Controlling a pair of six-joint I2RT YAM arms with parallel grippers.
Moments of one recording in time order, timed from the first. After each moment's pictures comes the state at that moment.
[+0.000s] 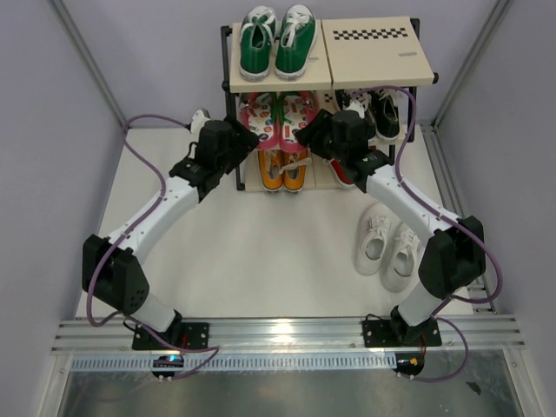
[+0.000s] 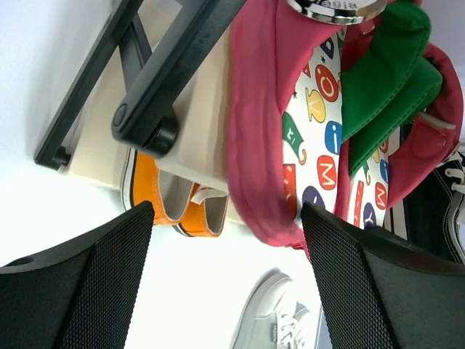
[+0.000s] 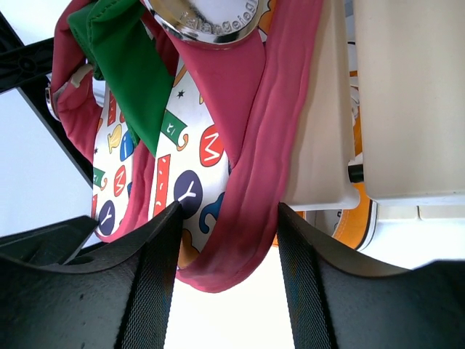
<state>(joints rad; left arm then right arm) -0.47 1.56 1.38 -0.27 -0.27 -1.02 0.47 1.64 1.42 -0.13 0.08 0.78</state>
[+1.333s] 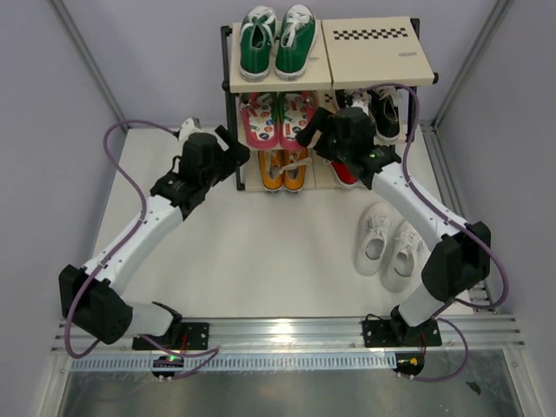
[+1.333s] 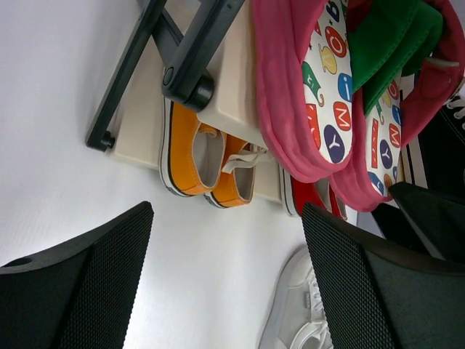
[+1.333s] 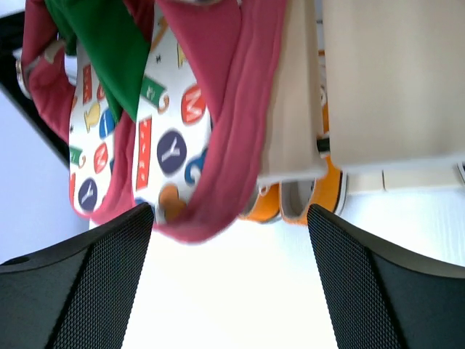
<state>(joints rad) -0.47 1.37 1.25 -0.32 -0.26 -0.93 0.46 1.63 1.49 -0.28 0.08 0.75</state>
